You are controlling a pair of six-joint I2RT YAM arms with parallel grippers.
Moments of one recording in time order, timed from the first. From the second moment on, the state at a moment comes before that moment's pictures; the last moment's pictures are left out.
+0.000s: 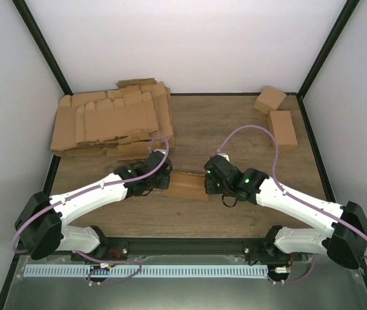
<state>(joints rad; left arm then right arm) -0.85 1.32 0.86 -0.53 -0.23 -0.60 0.91 1.18 0.86 -0.68 0.20 0.74</state>
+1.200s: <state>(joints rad) -0.86 1.33 0.87 -0.55 -0.23 -0.61 0.91 1.21 0.86 -0.67 0.24 0.76</state>
